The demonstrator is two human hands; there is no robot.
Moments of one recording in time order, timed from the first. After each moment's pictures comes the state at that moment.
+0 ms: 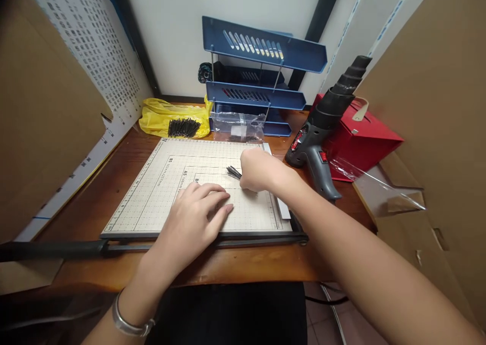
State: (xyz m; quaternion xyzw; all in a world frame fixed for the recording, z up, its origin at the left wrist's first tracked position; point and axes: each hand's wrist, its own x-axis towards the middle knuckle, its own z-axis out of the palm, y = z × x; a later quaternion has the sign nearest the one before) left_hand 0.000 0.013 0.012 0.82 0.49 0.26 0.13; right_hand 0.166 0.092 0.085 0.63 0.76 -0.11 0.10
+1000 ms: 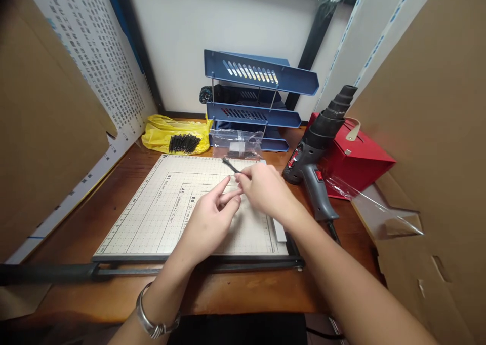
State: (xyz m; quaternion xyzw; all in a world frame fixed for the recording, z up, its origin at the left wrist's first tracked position) left_hand 0.045 0.042 0.024 0.57 0.48 0.43 0.51; right_hand 0.188 0.088 0.081 0.66 0.73 -0.14 -0.12
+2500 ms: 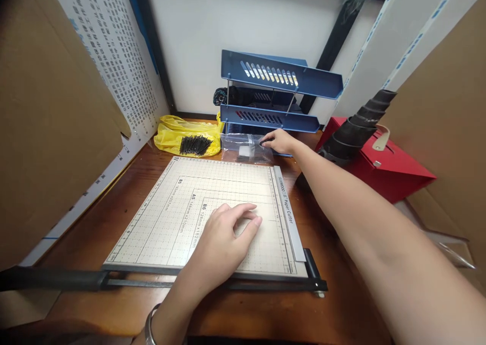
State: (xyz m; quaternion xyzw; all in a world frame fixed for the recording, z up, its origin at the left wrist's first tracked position) left_hand 0.036 0.035 0.018 0.69 0.52 0.34 0.37; right_hand 0.250 0.291 0.054 0.59 0.79 -0.15 -0.10
